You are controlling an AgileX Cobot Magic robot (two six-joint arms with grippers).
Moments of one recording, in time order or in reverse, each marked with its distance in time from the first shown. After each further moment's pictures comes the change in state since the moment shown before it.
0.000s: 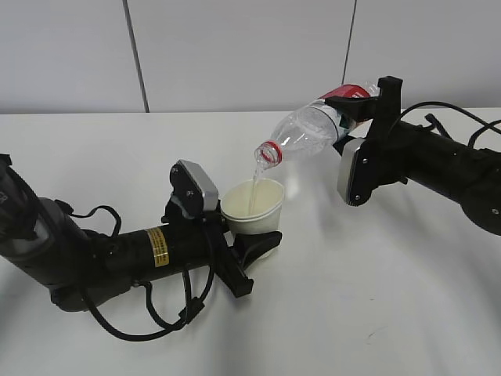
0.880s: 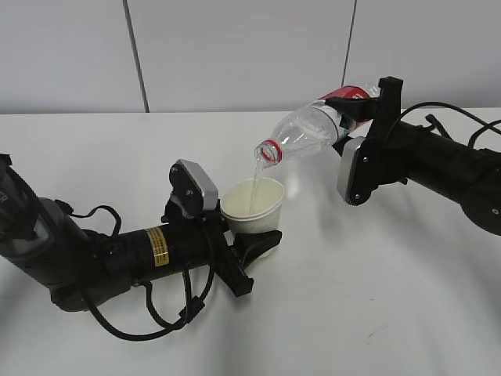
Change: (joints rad) left arm 0.000 0.000 0.000 -0.004 -0.003 0.000; right arm 0.000 0.000 0.000 0.000 0.005 0.023
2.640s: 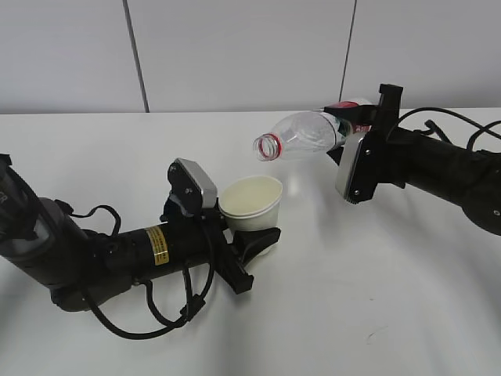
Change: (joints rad) left arm 0.000 0.000 0.000 -0.020 0.000 0.000; right arm 0.000 0.000 0.000 -0.044 0.047 0.212
